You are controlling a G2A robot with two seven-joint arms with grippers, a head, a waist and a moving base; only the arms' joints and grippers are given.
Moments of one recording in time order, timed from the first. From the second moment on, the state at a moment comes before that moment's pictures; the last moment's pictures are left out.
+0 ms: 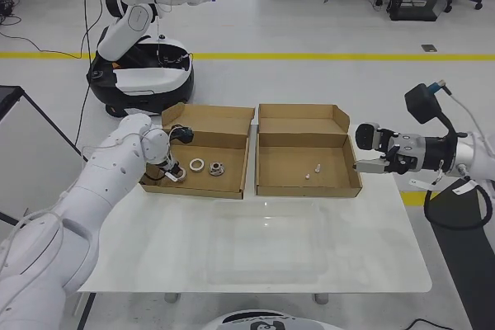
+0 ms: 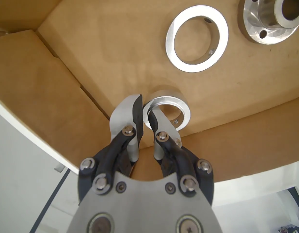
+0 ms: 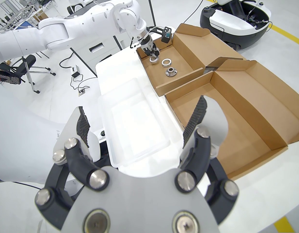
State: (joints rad) left arm 0.54 -1.15 -0.57 -0.81 0.73 -0.34 -1.22; right arm -1.26 -0.82 1.67 -1.88 0.19 -0.50 1.32
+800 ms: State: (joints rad) left arm 0.56 -1.12 -0.69 -0.86 0.71 -0.42 -1.07; right arm -1.26 -0.82 1.67 -1.88 0.19 -0.50 1.32
